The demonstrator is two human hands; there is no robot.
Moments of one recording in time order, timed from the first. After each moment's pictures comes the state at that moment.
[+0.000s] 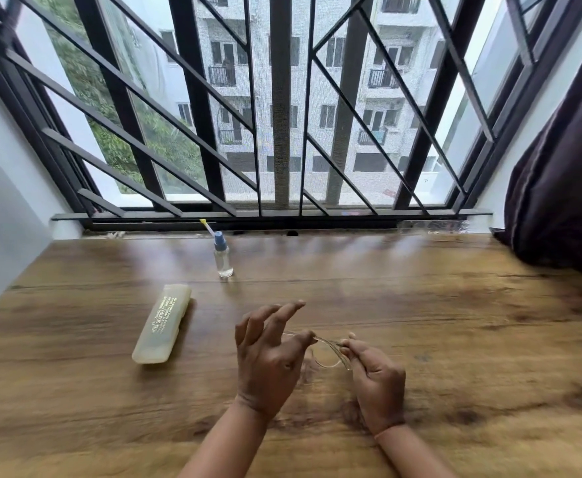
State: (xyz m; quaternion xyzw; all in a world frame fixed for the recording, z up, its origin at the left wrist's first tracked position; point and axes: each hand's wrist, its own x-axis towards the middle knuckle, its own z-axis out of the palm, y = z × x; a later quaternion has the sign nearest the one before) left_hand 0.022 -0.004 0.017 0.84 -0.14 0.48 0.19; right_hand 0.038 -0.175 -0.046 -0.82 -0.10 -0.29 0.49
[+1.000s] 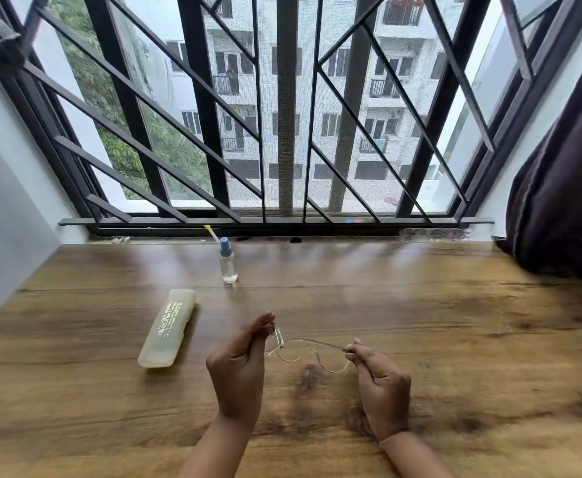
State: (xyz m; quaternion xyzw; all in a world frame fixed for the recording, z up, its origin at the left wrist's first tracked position) left_hand 0.010 0.014 0.020 0.71 0.02 0.44 0.55; right_hand 0.040 -0.175 -0.047 -0.80 -0.08 -0.29 0.51
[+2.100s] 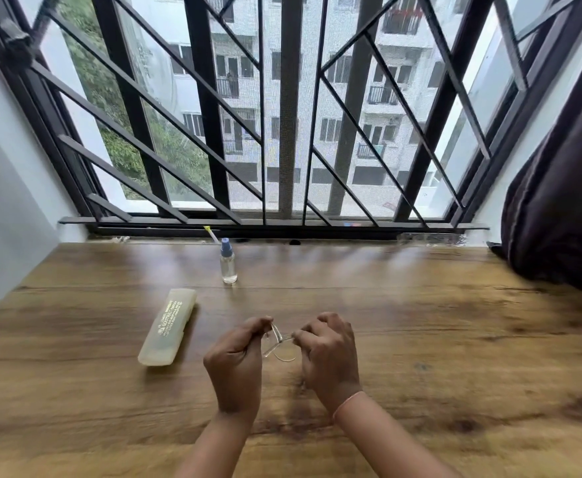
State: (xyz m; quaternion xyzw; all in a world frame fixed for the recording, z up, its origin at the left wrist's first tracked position) left_hand 0.013 0.016 0.015 0.71 0.05 0.45 0.54; right_hand 0.055 -0.111 -0.001 -0.90 -0.22 -0.32 0.19
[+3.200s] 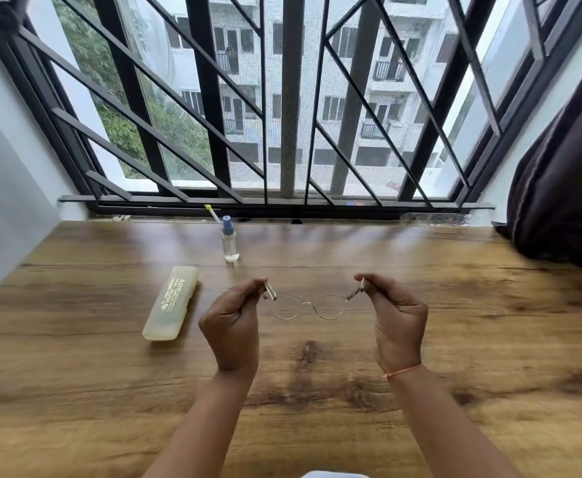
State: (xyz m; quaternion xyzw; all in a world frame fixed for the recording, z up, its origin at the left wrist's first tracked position) left_hand 0.019 0.020 0.035 0.67 0.07 0.46 0.59; right_hand 0.056 -0.158 0.053 -0.60 -0.02 -0.21 0.77
